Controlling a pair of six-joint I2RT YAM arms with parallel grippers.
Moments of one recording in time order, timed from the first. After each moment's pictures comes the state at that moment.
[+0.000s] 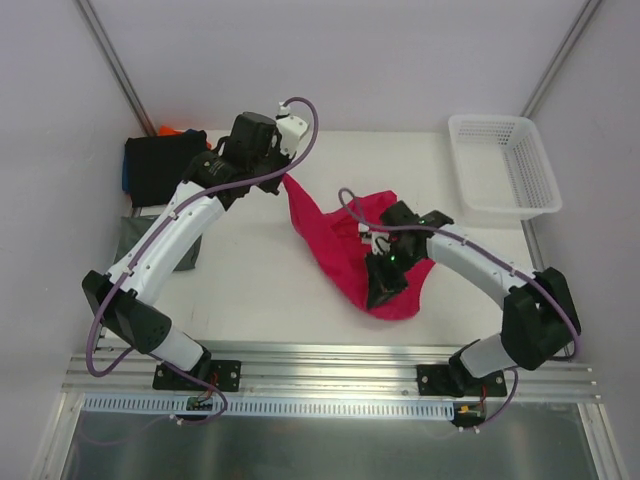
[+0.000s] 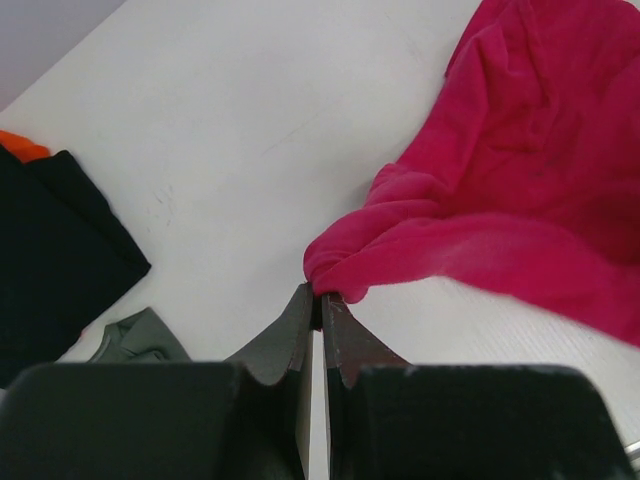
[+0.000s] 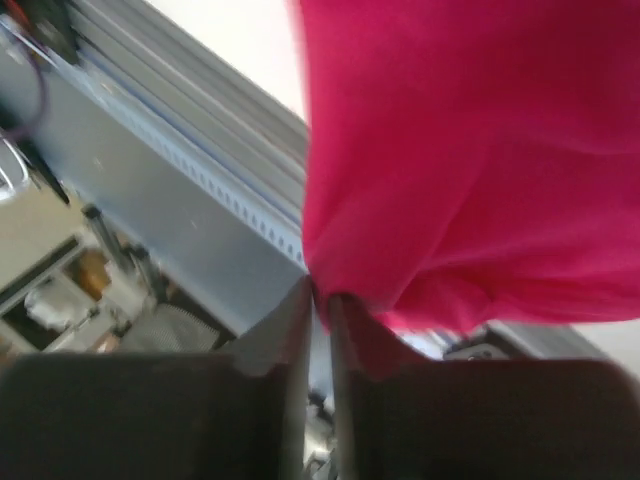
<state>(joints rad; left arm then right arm) -0.54 1.52 1.68 -0.81 -0.08 0.17 0.56 1.46 1.10 -0.99 -0.58 0.25</state>
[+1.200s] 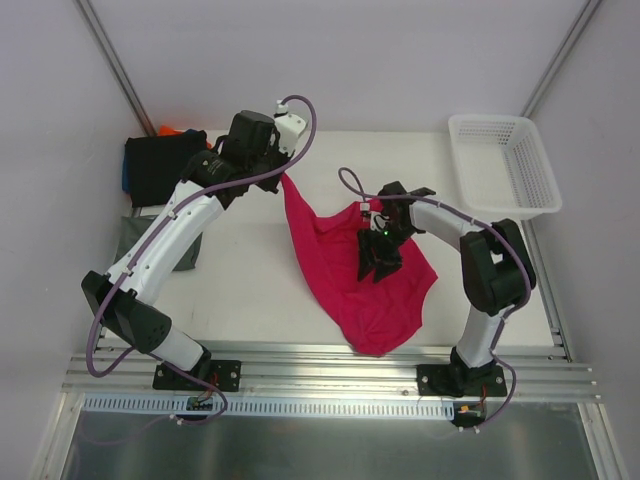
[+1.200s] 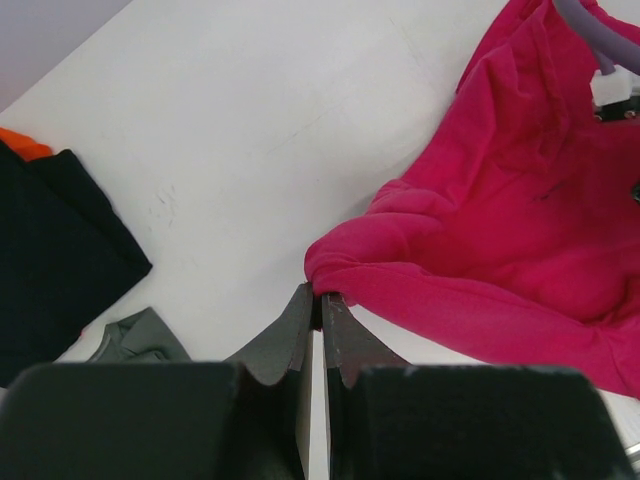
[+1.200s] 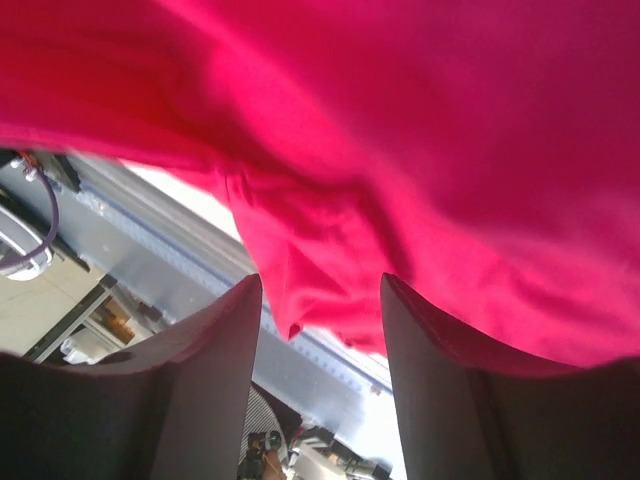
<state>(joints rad) -0.53 1.52 1.68 -0.82 -0.08 0.16 0.45 1.81 1.23 -0.94 -0.55 0.21</state>
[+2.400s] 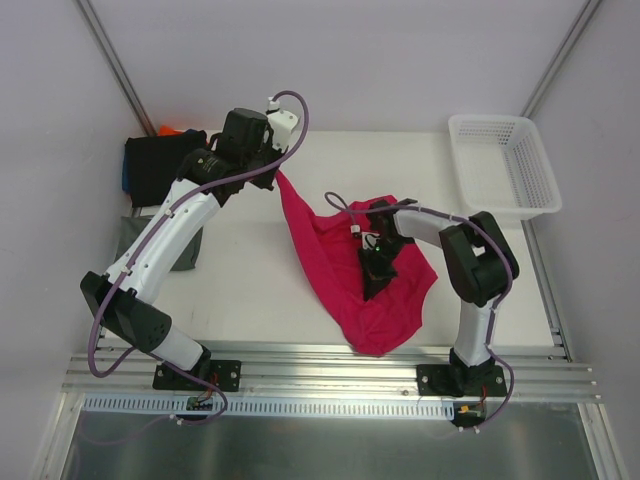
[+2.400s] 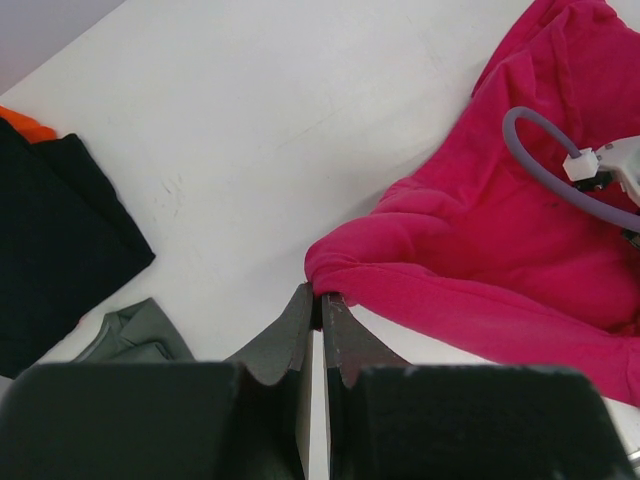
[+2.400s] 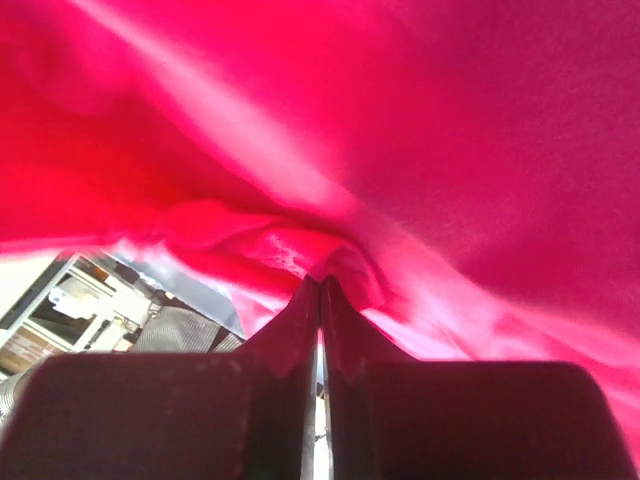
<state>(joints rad) -0.50 1.52 1.68 -0.82 -0.07 0.14 0.51 1.94 1.21 -0.95 -0.54 0.17</state>
